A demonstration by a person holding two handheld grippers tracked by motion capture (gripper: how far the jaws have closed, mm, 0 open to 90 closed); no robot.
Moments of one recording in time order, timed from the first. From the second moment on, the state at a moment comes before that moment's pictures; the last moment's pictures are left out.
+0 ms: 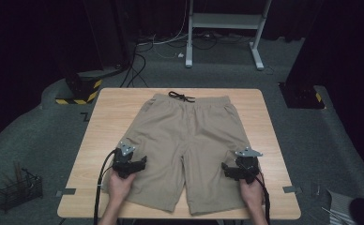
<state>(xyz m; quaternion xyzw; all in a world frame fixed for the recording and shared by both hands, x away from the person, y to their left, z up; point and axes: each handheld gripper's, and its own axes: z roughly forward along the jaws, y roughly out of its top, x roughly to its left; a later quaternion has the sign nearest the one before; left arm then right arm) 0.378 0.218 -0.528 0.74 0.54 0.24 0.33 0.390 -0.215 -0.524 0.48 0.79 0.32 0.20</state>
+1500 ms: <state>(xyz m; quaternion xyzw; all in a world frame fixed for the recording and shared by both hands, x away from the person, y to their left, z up) 0.438 0.214 -0.500 0.74 0.53 0.20 0.36 0.444 -0.189 -0.490 0.48 0.77 0.37 0.18</state>
